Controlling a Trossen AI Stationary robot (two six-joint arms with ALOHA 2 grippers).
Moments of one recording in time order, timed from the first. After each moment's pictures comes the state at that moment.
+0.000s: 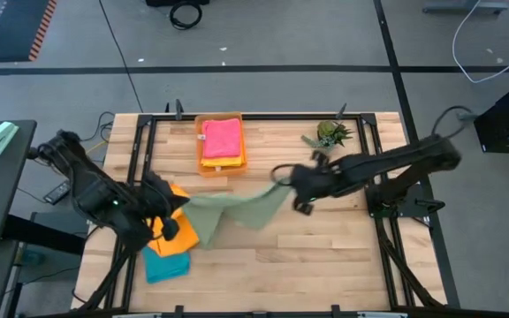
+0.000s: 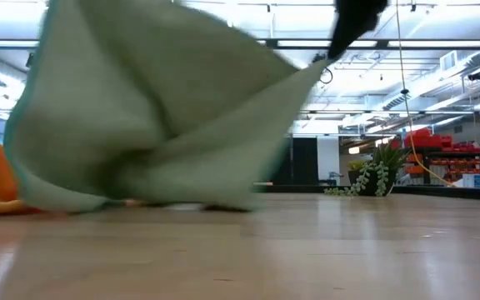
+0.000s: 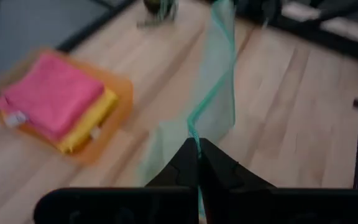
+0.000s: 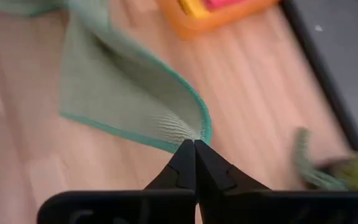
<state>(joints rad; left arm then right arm) -0.76 1.19 1.35 -1.24 -0.85 -1.11 0.26 1.46 1.38 -1.10 0.48 0.50</state>
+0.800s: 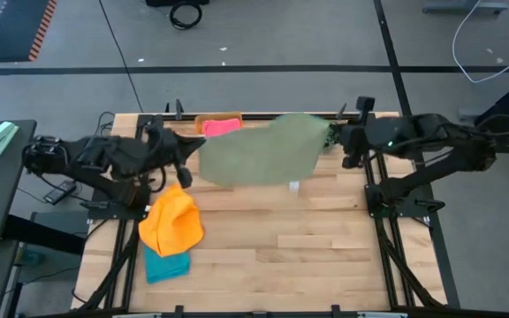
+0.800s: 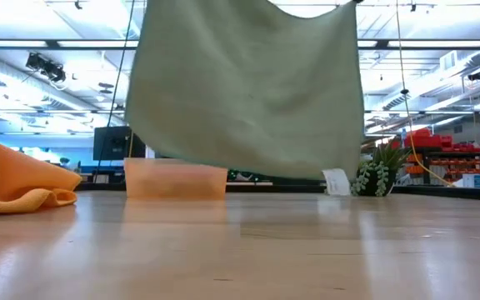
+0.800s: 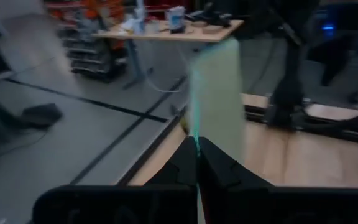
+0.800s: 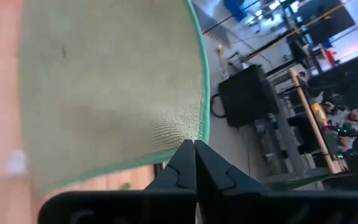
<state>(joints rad) -0.25 1.05 1.35 -0.60 -0.76 -0.12 0.10 1.03 1.44 -1.06 0.71 -0.39</state>
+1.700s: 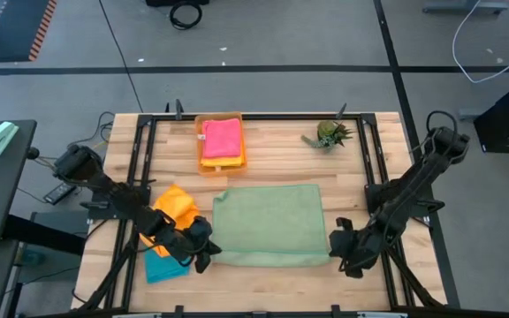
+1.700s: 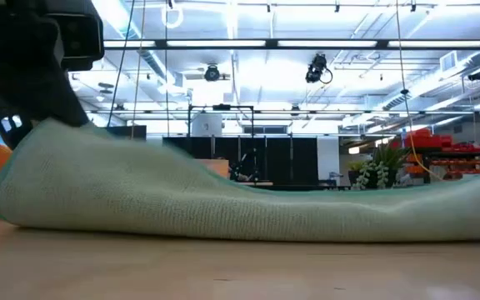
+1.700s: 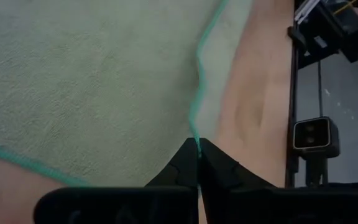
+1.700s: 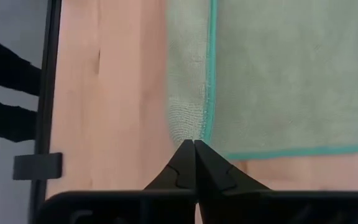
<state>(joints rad) -0.65 1.47 0.59 0.20 -0.38 -1.10 0.87 1.29 0.64 -0.40 0.26 0.91</state>
